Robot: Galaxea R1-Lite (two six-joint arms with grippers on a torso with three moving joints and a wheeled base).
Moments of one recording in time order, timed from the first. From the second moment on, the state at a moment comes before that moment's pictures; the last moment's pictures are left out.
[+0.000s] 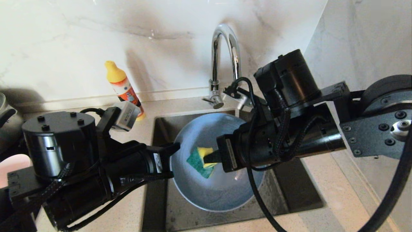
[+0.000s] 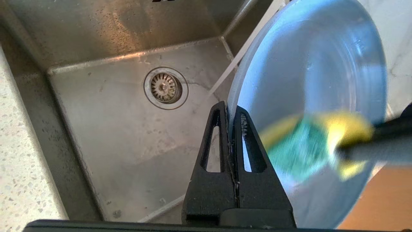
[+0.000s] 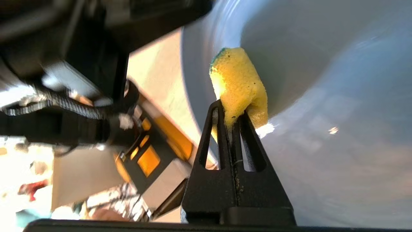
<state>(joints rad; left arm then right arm) -0.68 1.46 -0.63 -0.63 0.11 -0.30 0.82 1.78 -1.53 0.31 0.24 0.43</state>
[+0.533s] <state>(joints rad) -0.65 1.55 -0.71 -0.53 0.10 -0.38 0.73 1.52 -1.52 0.42 0.23 0.43</state>
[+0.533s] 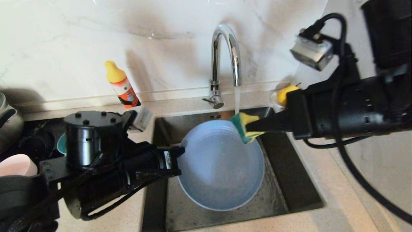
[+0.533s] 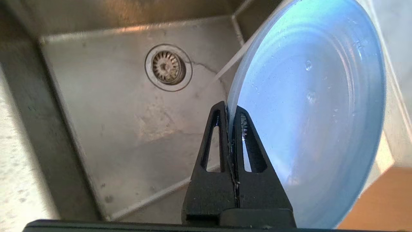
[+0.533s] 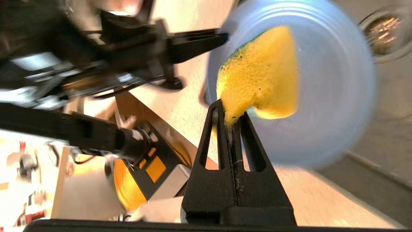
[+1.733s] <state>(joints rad) -0.60 2.09 -1.44 -0.14 0.05 -0.61 0.35 1.07 -1.16 0.50 0.24 0.43</state>
